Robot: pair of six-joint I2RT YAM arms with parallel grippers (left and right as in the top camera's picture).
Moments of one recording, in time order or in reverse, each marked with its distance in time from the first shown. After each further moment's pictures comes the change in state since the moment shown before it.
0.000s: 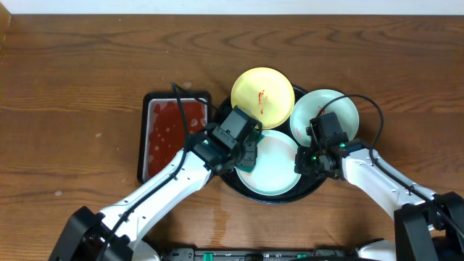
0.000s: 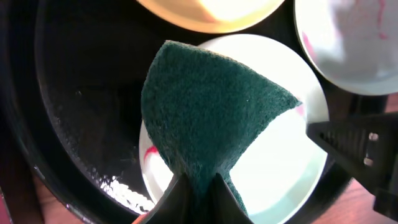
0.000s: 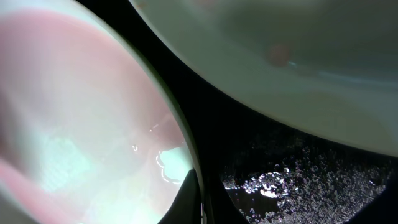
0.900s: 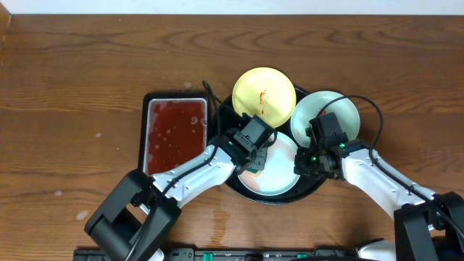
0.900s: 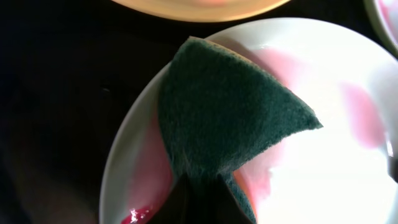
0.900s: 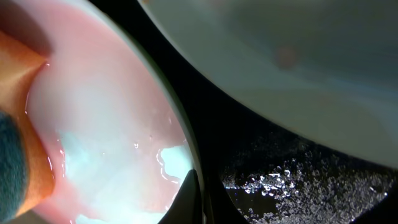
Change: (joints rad) left arm -0.063 0.240 -0.022 0.198 -0.127 0.105; right arm 0.000 0.000 0.000 -0.007 -0.021 0.004
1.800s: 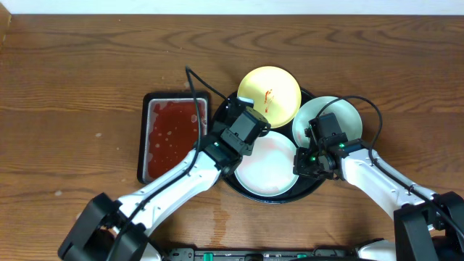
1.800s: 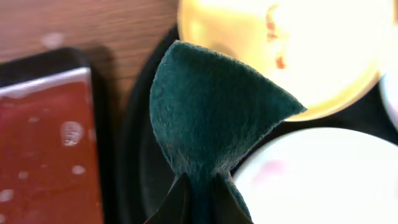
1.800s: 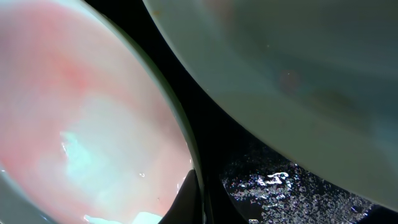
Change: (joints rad) left arm 0.026 -0.176 0.000 0.005 -0.268 0.116; right arm 0.003 0.000 0.000 0.000 -0.014 0.011
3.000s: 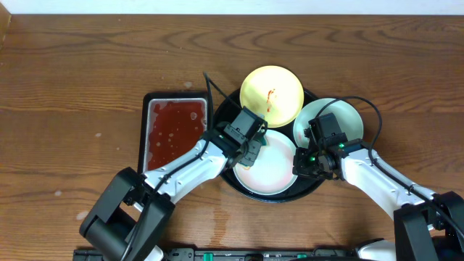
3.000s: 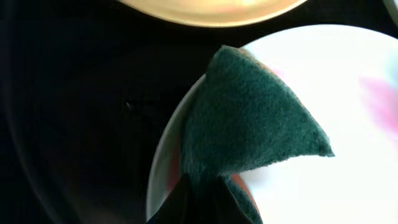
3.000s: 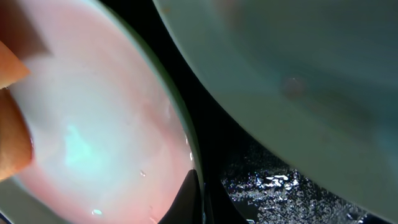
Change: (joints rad) left arm 0.055 0.161 0.000 0.009 0.303 0.181; right arm 0.000 0.000 0.000 -0.002 -0.013 0.000
